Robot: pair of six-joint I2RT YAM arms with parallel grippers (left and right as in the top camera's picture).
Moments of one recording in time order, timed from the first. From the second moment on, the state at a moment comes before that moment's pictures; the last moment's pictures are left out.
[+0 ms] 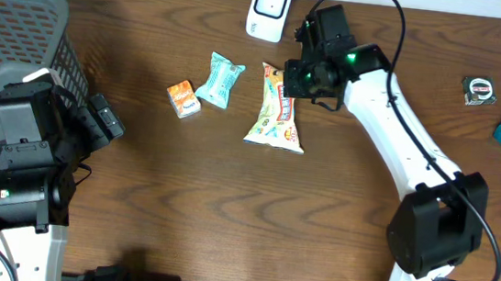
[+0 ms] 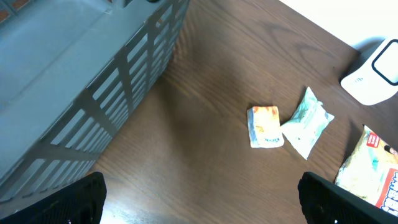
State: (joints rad) left arm 0.20 0.97 1.09 -0.90 -0.01 -0.36; right arm 0.42 1.97 1.73 -0.86 -0.15 0.33
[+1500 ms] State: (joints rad) left arm 0.20 0.97 1.09 -0.90 -0.01 -0.36; right arm 0.47 2.19 1.77 -1.07 -0.05 0.36
